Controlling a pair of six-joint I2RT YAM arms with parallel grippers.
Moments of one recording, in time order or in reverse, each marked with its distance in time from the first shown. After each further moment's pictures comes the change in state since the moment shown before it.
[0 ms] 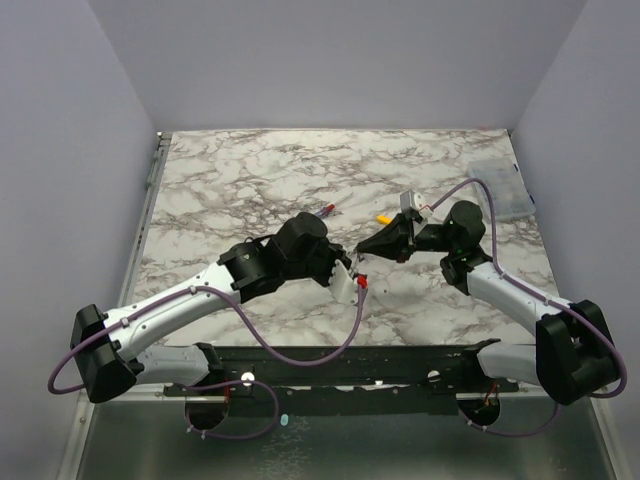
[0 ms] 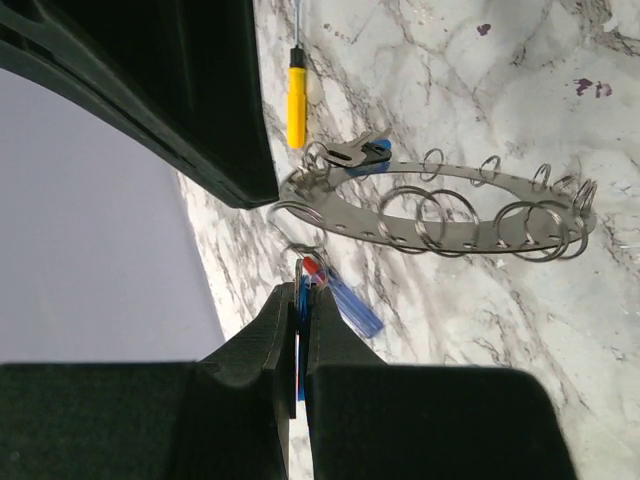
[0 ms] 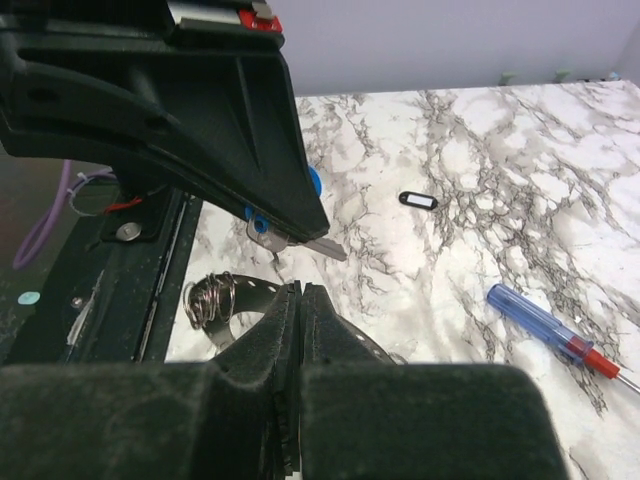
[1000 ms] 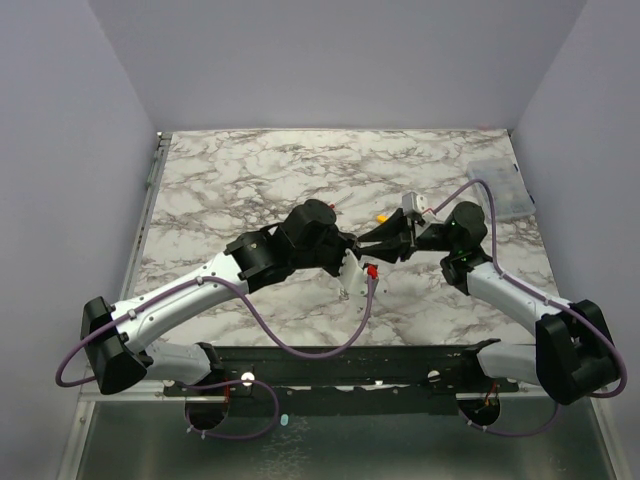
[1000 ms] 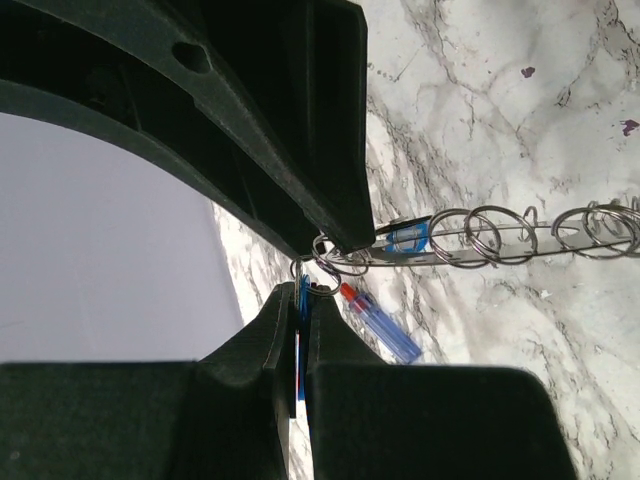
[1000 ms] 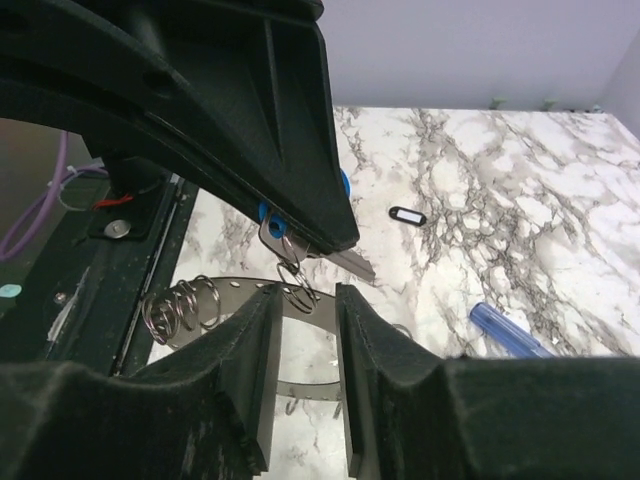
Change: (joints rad) left arm 0.000 0.068 0.113 -0.008 0.035 0.020; right arm 0.000 0.001 -0.002 0.068 -0.011 -0.012
